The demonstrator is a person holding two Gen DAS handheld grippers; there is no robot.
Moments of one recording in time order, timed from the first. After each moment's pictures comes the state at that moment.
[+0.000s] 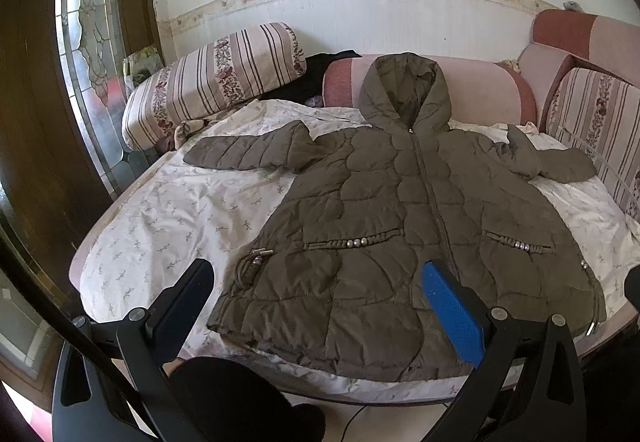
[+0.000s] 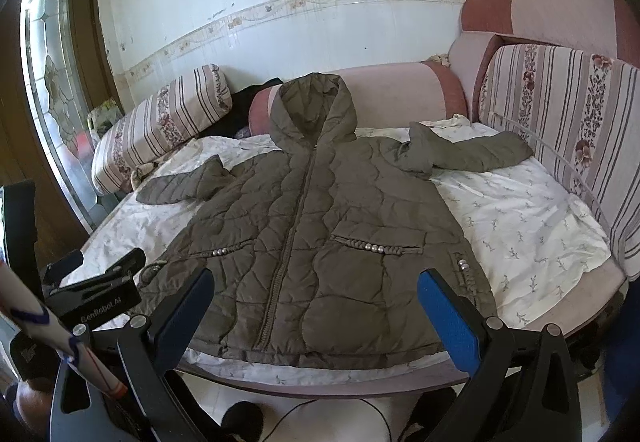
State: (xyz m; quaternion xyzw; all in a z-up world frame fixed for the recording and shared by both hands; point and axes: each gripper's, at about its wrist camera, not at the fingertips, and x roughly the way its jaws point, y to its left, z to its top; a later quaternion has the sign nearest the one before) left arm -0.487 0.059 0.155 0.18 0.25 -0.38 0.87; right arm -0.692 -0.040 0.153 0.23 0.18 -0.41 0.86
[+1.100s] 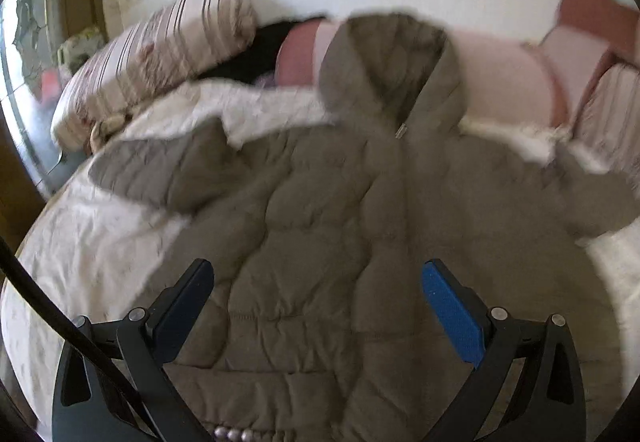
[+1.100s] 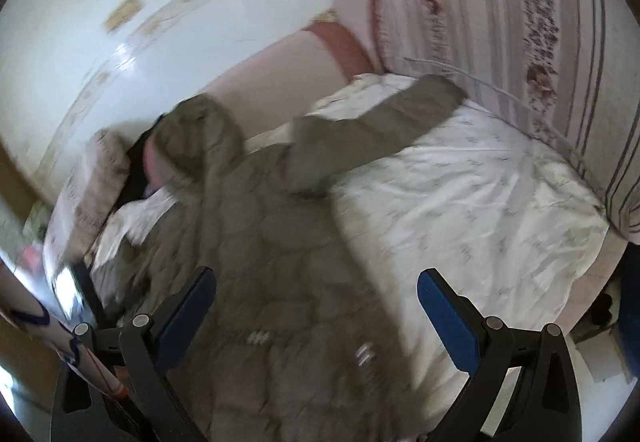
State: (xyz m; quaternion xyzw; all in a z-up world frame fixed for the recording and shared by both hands) left arm -0.388 -0.217 0.073 0.19 0.32 -0.38 0.85; right arm -0.774 -0.255 0.131 0.40 0.15 -0.49 0.76
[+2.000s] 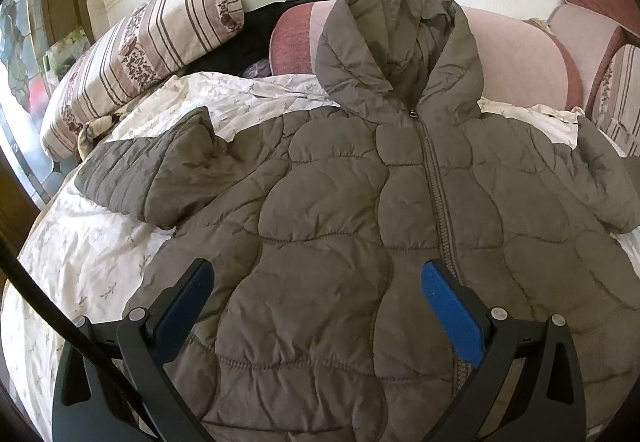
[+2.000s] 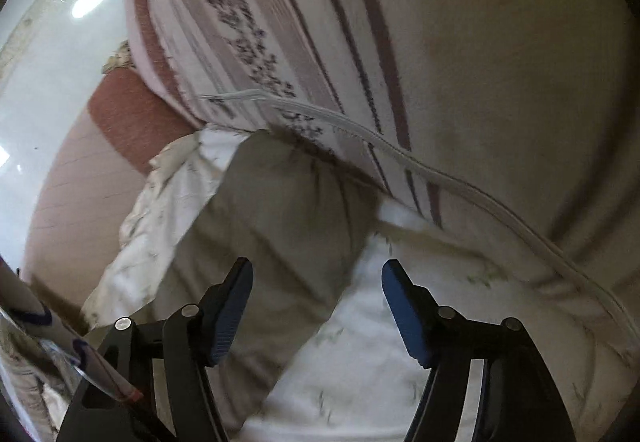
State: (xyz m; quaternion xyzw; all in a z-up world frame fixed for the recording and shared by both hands) left arm -0.363 -0.241 0.057 0.21 0.30 -0.39 0.84; right arm -0.867 -0.632 0.001 0.51 0.13 -0.60 0.60
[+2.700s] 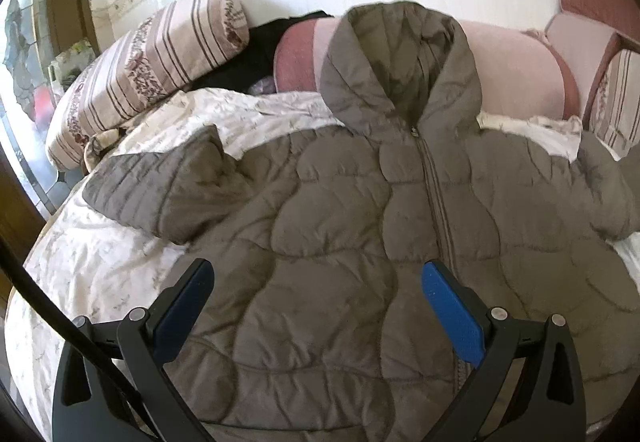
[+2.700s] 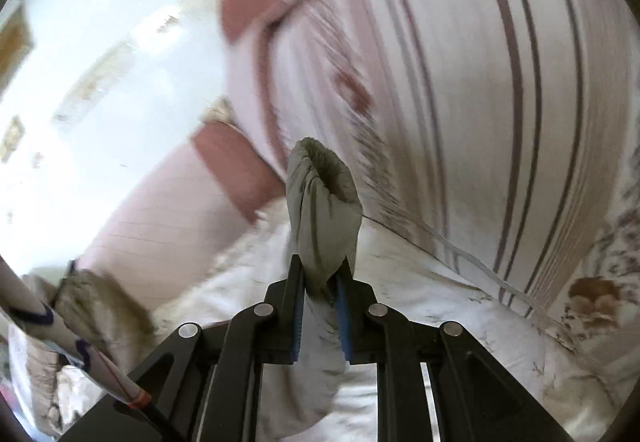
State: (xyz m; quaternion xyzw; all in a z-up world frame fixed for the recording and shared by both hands) left arm -0.360 -0.228 0.076 0.20 0.28 -0.39 0.85; right arm -0.857 -0.530 0.160 0.40 0.04 -0.59 0.70
